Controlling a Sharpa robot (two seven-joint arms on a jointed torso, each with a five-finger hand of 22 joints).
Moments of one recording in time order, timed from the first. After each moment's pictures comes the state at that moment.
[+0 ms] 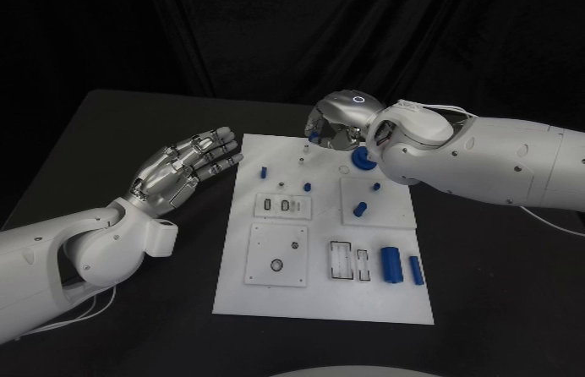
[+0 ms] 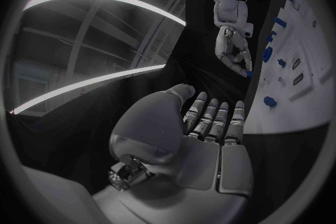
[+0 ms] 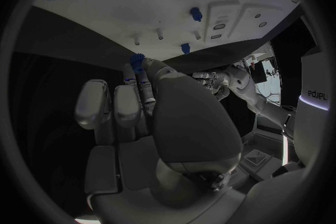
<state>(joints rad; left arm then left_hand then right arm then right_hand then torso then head) 1.25 -1.01 -0.20 1.62 0.06 0.14 0.68 1.35 0.18 0.20 0.10 0.61 0.49 0.16 0.11 0.06 0.23 0.22 0.30 0.05 0.16 0.21 0.24 0.05 0.17 0.20 0.29 0.14 0.06 1.49 -0.67 -0.24 1.40 -1.57 -0.42 -0.06 1.56 -0.12 0.33 0.12 0.31 1.06 0.13 0.17 0.20 1.14 0.09 0.22 0.07 1.43 -0.01 1.28 0.88 0.12 1.33 0.09 1.31 1.13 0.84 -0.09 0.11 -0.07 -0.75</state>
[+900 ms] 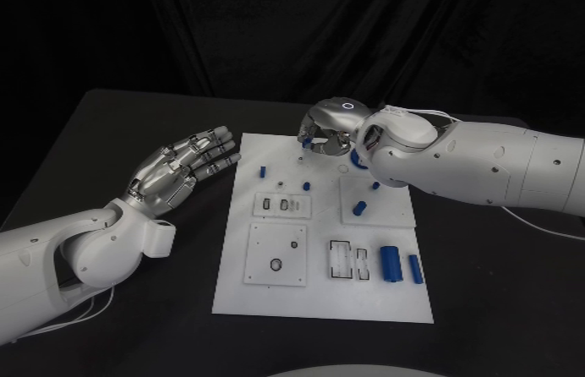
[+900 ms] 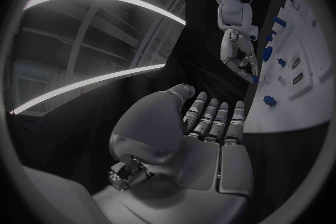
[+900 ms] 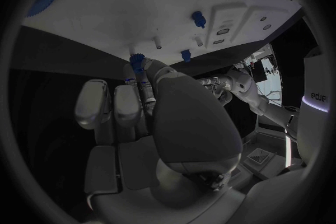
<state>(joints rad) 1.25 -1.01 -0.20 1.62 0.06 0.14 0.68 1.34 0.18 0.20 0.10 0.61 0.49 0.16 0.11 0.06 0.23 0.22 0.30 0.05 0.16 0.21 0.24 0.05 0.16 0.20 0.29 0.14 0.06 1.46 -0.62 -0.24 1.34 -1.55 -0.41 -0.06 1.56 -0.12 0.34 0.12 0.30 1.04 0.14 0.15 0.20 1.15 0.09 0.19 0.06 1.43 -0.01 1.28 0.87 0.12 1.33 0.09 1.31 1.13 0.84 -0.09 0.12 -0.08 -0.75</state>
